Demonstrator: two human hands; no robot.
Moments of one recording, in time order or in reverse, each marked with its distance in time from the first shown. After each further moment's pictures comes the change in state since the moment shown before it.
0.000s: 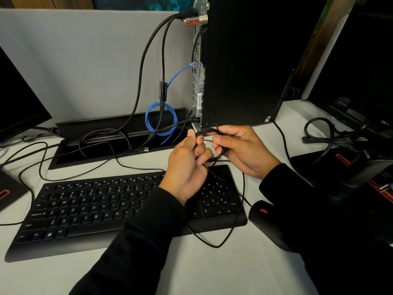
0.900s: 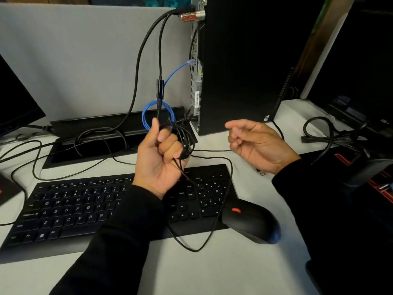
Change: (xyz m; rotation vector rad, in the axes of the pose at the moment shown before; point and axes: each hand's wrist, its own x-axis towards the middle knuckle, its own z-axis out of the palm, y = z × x) left_hand -0.002 0.034 -0.028 -0.398 -0.321 -0.056; right_hand -0.006 -0.014 -0.033 0.315 0.027 0.141
